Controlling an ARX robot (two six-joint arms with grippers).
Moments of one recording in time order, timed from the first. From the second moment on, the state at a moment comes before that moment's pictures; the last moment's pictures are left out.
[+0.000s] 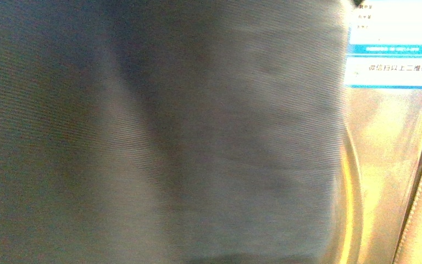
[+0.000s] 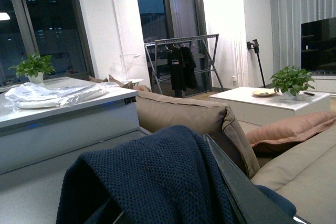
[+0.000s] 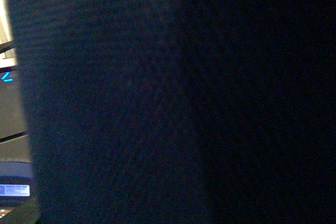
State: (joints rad) left arm -0.63 1.48 2.15 -0.20 0.03 0.23; right arm 0.62 1.23 1.24 0.29 -0.22 0.19
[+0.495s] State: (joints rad) left arm -0.63 1.48 2.16 -0.20 0.03 0.24; right arm 0.72 1.39 1.39 0.33 -0.11 0.22
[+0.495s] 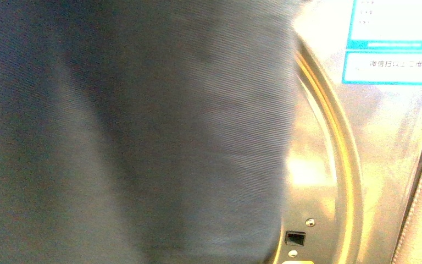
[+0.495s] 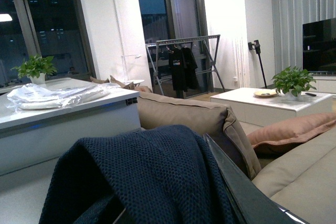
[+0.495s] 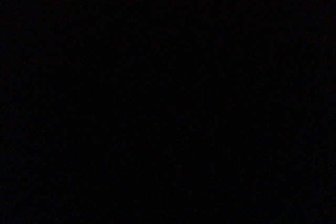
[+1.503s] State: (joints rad) left arm -0.63 1.48 2.16 -0.20 0.03 0.23; right arm 0.49 1.22 1.21 0.49 0.16 0.20
